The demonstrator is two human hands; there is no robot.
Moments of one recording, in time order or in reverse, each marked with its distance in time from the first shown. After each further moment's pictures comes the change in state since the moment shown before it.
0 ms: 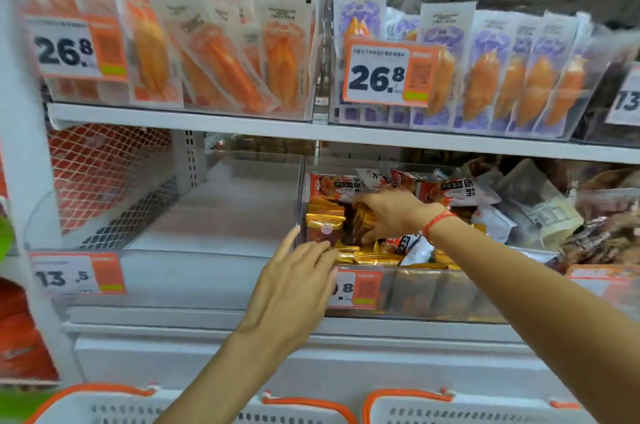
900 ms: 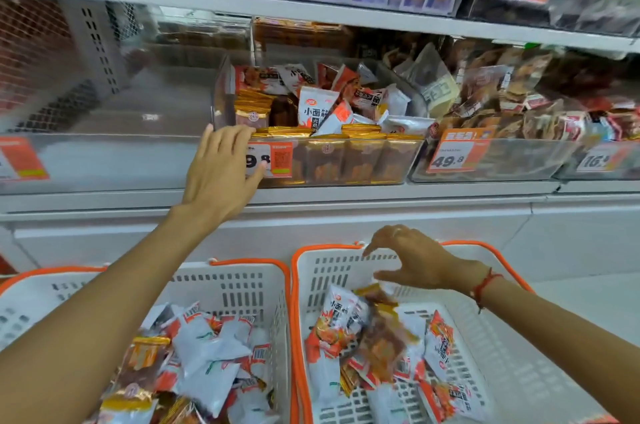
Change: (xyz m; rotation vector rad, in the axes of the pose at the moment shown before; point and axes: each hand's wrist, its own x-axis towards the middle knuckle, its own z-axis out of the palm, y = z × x) left_hand -0.014 0.020 0.013 -0.034 -0.227 -0.213; right_hand -0.250 0.015 0.162 0.334 -0.070 -0.014
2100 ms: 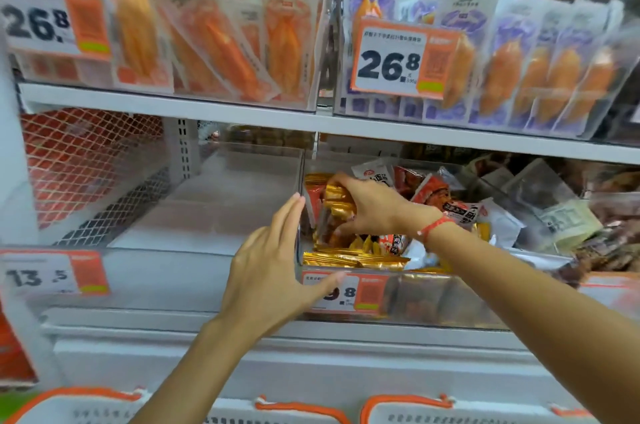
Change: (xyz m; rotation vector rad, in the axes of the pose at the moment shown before) left_hand 0.027 -0.046 -0.009 -0.185 0.063 -0.089; right_hand 0.248 -0.096 -0.163 -0.036 0.237 -0.136
